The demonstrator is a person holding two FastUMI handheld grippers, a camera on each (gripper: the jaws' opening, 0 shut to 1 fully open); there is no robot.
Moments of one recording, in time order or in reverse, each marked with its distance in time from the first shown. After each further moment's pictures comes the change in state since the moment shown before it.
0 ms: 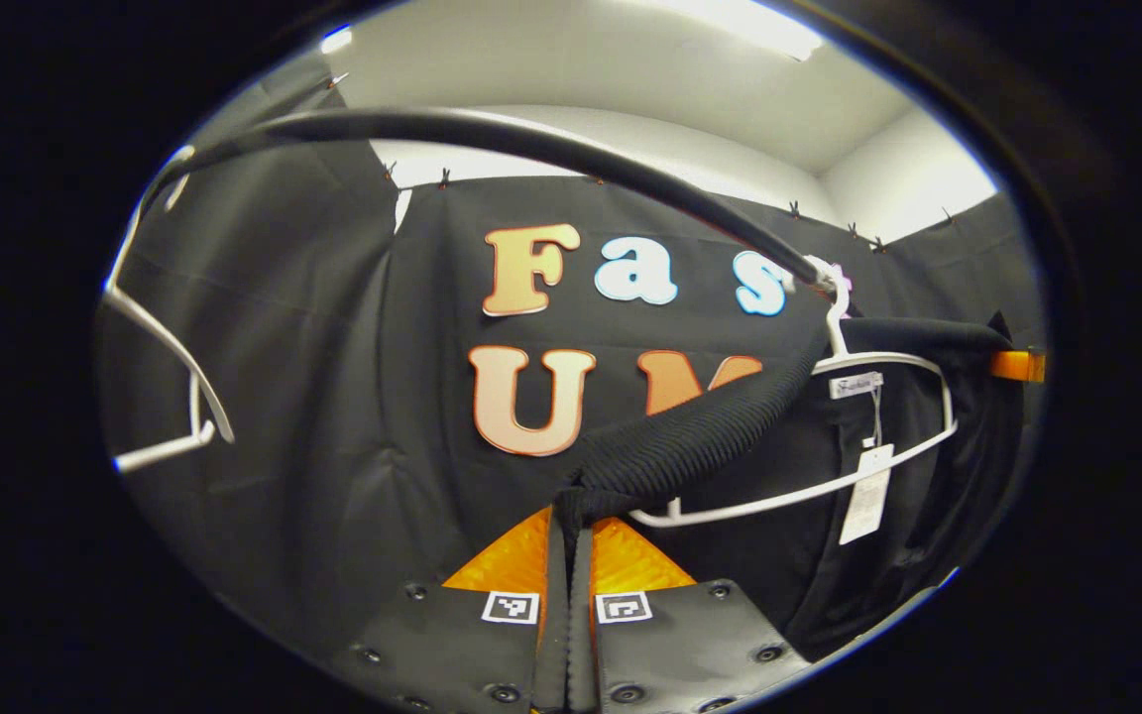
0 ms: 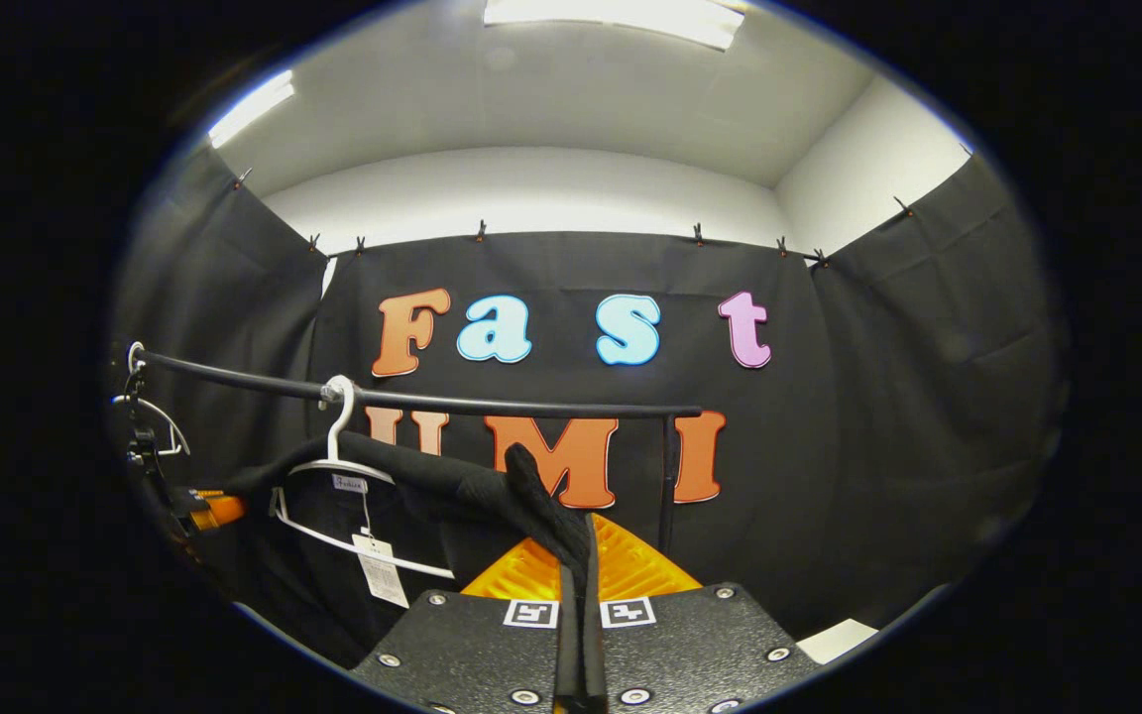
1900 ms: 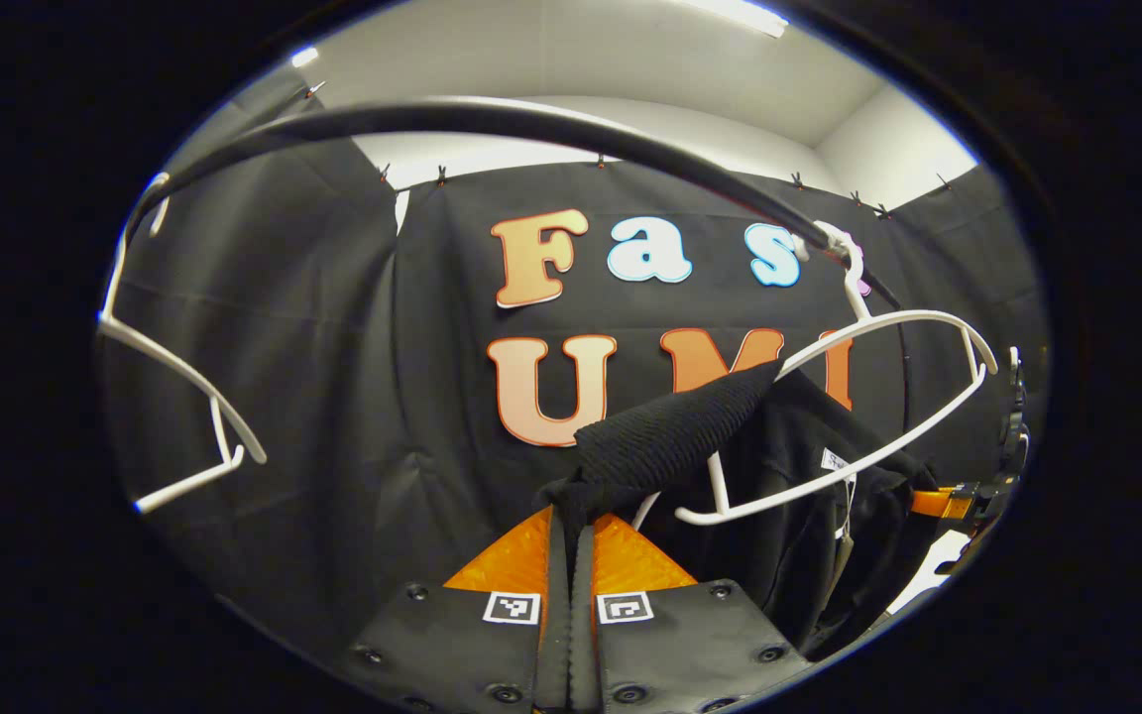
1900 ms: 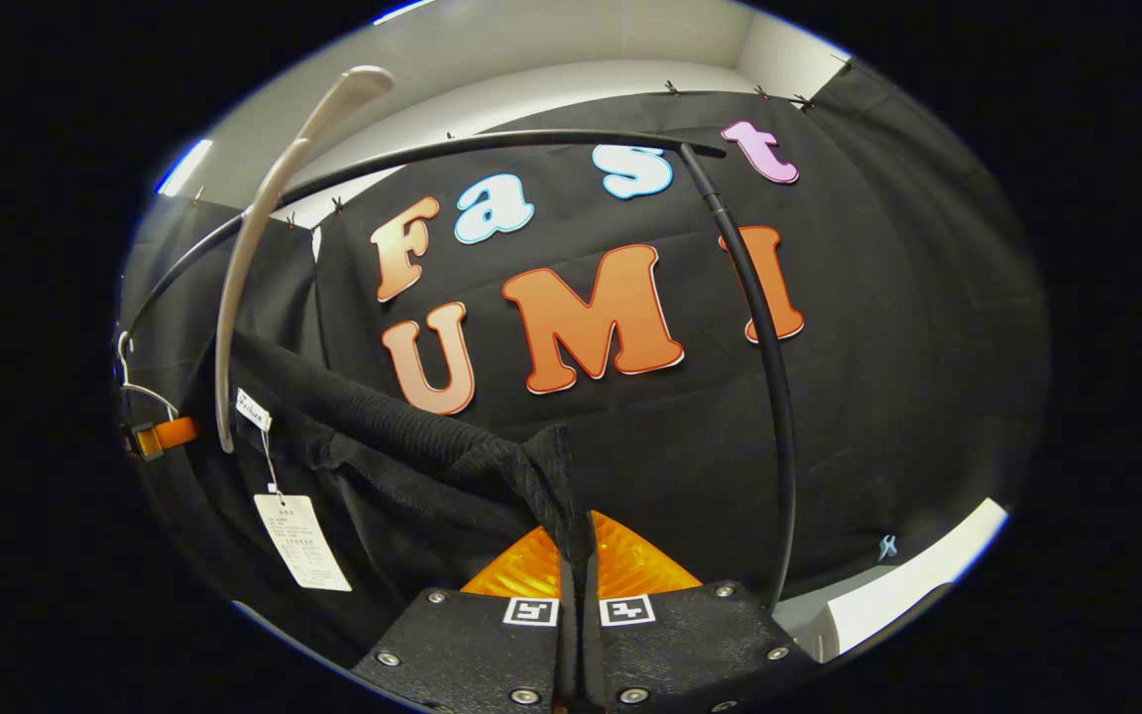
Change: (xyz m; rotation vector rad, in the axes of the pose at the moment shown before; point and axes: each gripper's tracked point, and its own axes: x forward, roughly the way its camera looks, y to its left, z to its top) left arm -0.013 0.007 -0.023 0.005 0.082 0.008; right arm 0.096 0.063 -0.269 0.289 0.206 0.149
